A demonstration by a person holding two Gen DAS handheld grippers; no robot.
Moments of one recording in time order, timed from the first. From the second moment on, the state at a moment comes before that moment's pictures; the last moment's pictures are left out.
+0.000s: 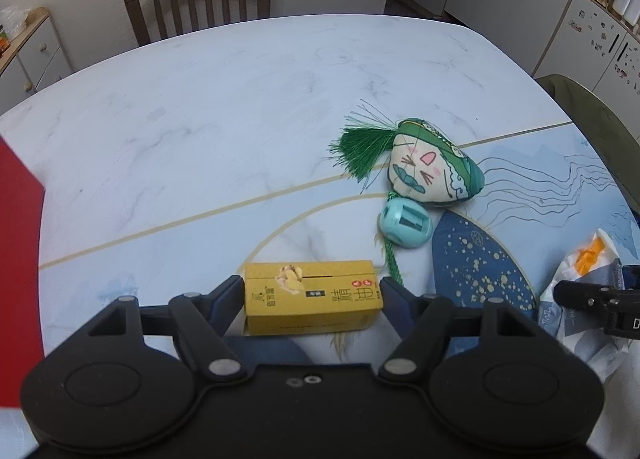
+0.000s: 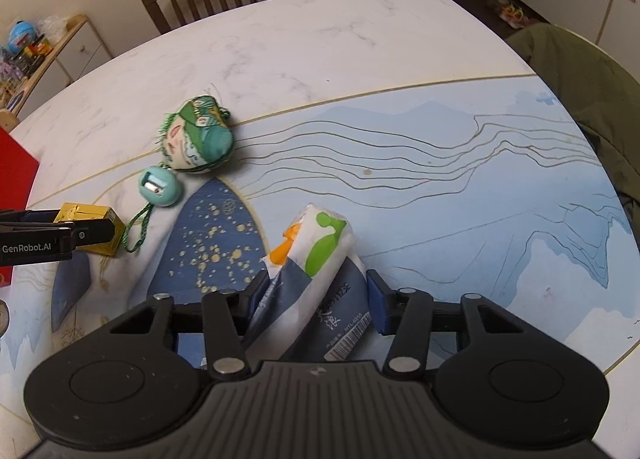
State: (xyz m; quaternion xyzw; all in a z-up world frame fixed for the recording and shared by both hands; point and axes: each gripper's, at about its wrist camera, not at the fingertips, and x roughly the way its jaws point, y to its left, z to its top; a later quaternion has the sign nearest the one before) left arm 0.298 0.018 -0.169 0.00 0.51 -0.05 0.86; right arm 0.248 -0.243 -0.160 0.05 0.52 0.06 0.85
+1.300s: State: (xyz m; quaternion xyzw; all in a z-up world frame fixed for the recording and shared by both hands) left arm 0.210 0.124 -0.084 -0.07 0.46 -0.05 0.88; right arm 0.206 -0.102 -0.058 0.02 0.45 0.18 0.88
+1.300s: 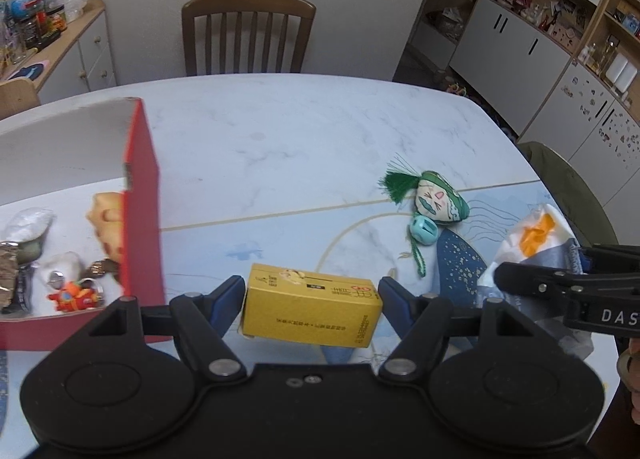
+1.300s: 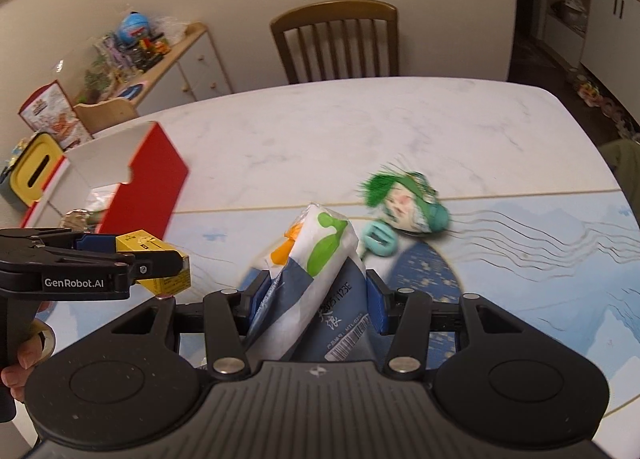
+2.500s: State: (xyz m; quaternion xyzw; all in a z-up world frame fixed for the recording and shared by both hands) left arm 0.193 0.318 -0.039 -0.11 0.41 0.05 0.90; right arm 0.231 0.129 -0.015 -0.05 0.40 0.28 0.87
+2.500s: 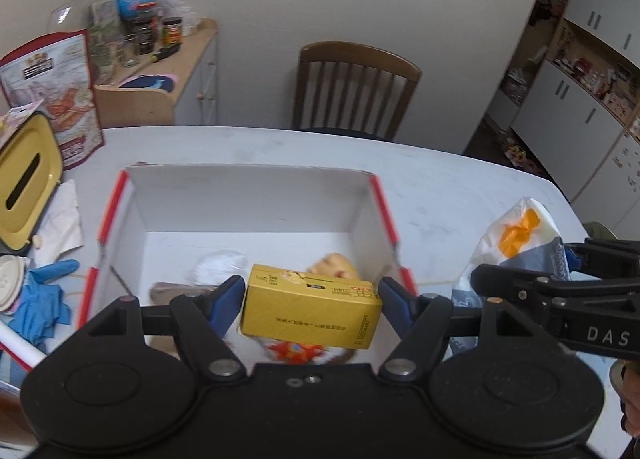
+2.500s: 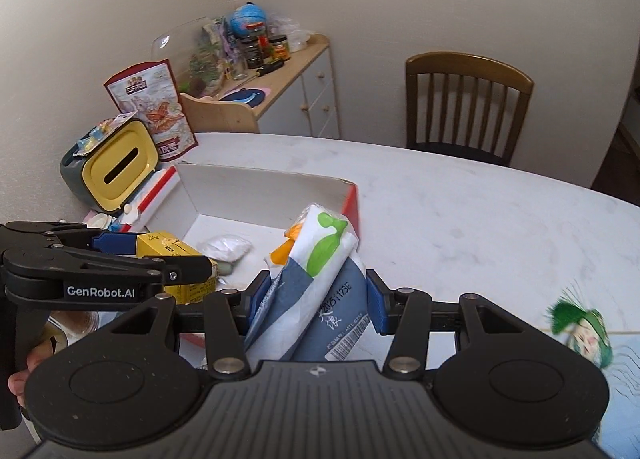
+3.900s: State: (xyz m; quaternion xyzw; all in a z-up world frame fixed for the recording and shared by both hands) left arm 0.273 0.400 -0.125 -0.11 0.49 0.12 0.86; right arm 0.281 0.254 -0.125 -0.16 0.46 0.32 0.81
